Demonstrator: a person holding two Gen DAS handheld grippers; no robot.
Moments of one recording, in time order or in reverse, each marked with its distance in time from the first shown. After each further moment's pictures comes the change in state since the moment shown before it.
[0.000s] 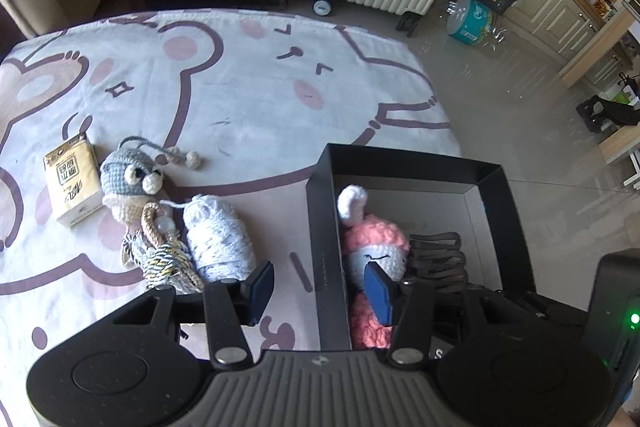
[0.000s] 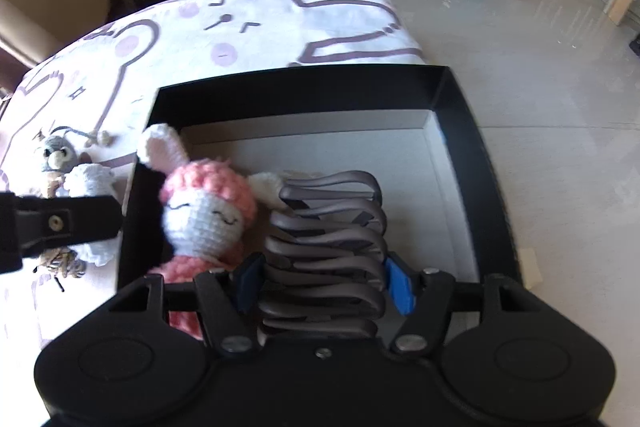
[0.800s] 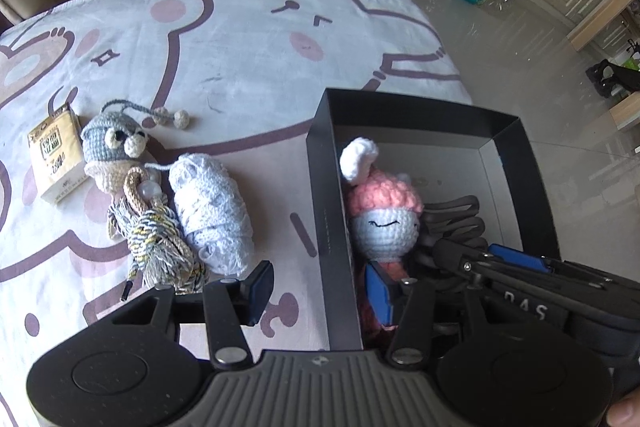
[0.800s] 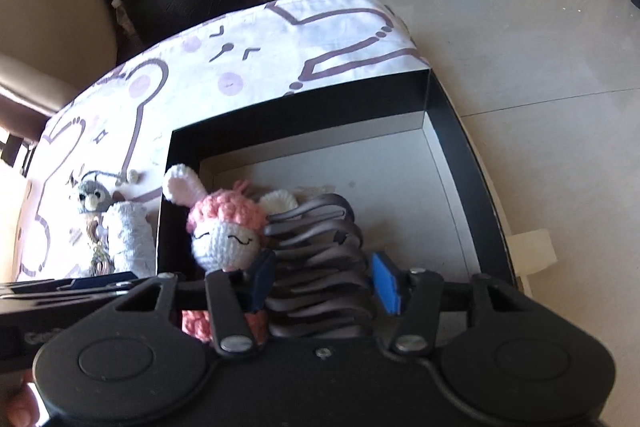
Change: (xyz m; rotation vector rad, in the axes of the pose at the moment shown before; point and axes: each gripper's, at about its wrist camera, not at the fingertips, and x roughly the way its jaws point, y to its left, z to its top) left arm 0.025 -0.006 -0.012 0.041 0.105 0.036; right arm -0.019 -0.022 0.007 0.132 0.000 0.098
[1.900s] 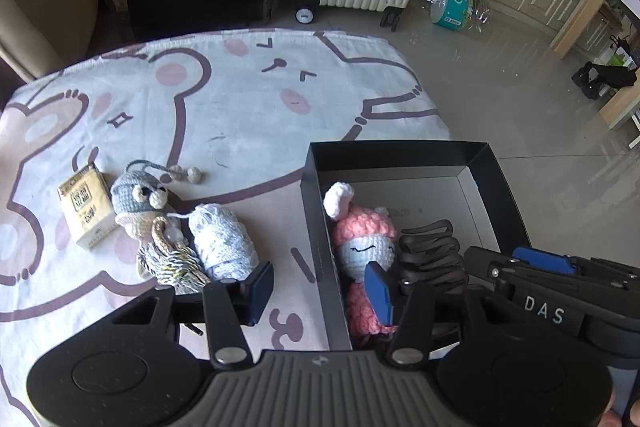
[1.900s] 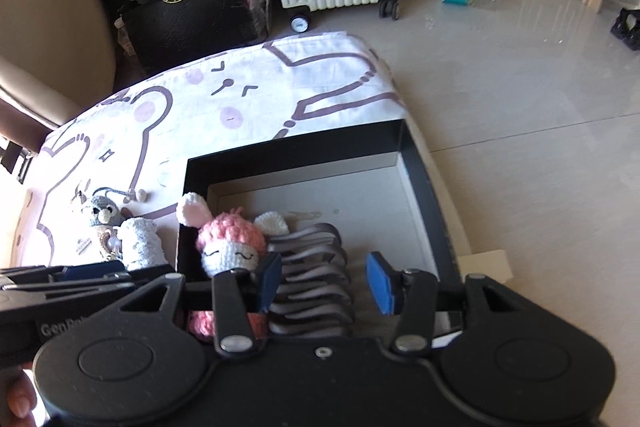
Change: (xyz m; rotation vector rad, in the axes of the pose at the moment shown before) left arm -0.049 -0.014 -0.003 0.089 -0.144 0.033; right arm -0.050 0.008 -0.002 -0.025 -0.101 -0.073
